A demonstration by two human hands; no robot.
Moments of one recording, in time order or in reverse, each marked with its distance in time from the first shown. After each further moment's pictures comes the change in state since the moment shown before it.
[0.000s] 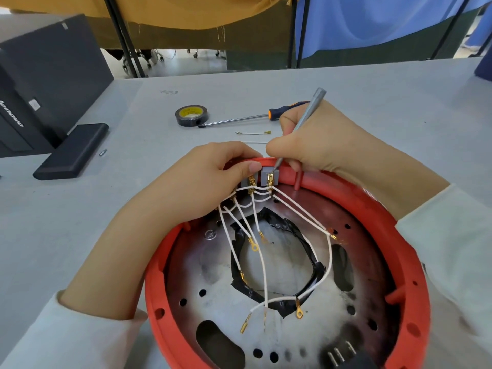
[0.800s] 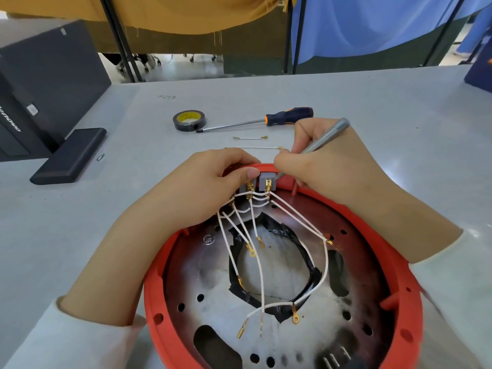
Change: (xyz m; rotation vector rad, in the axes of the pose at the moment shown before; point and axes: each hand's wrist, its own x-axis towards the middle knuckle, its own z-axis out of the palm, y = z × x) left_hand -0.001 0.000 0.000 0.012 -0.011 0.010; right_hand -0.027 0.010 0.003 0.060 0.246 -0.101
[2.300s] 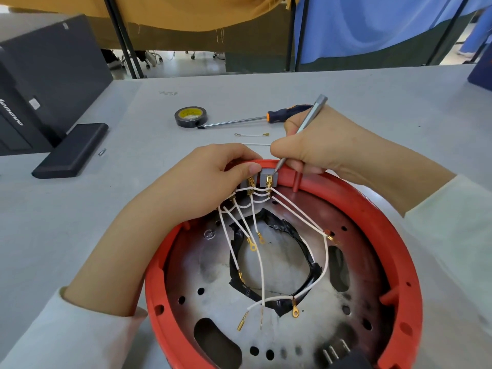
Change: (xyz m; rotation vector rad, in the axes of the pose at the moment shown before) left_hand 0.001 0.001 0.000 0.000 0.003 -0.013; right_hand 0.028 -0.007 -0.002 -0.049 -0.267 0.201
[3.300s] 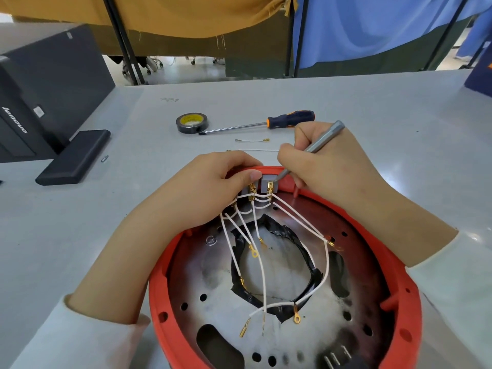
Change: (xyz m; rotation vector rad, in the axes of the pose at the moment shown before) left_hand 0.000 -0.002 0.001 -0.002 -0.001 0.002; right_hand -0.021 0.013 0.012 0.050 0.279 -0.226
